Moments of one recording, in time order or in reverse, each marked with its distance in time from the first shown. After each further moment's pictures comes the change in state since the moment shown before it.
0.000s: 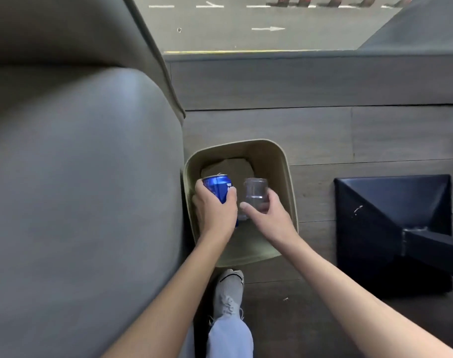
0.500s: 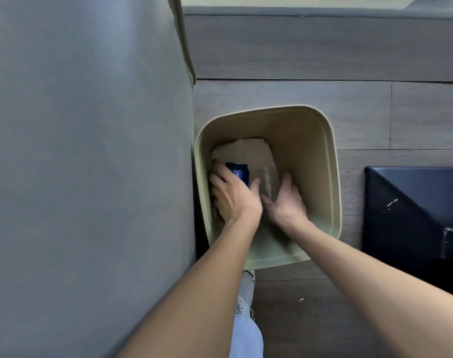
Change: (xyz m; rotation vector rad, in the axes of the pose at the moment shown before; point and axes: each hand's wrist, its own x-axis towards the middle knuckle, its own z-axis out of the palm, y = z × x) left_hand 0.055 -0.045 0.048 0.328 0.038 -0.004; right_hand 0.075 0.046 0.048 -0.459 0.114 0.087
